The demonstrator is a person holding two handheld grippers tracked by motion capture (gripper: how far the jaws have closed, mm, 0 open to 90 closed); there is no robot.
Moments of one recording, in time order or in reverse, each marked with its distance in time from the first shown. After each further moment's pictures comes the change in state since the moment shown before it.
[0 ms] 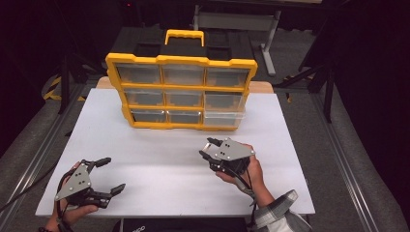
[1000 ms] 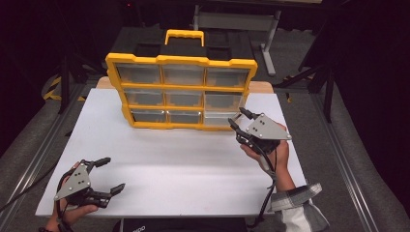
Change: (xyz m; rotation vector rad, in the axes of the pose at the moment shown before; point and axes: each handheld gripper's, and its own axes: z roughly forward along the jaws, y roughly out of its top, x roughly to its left) left arm 0.000 -0.001 0.000 -0.003 0.001 -0.011; right arm -0.067 0.018 -0.044 -0.084 -0.300 -0.015
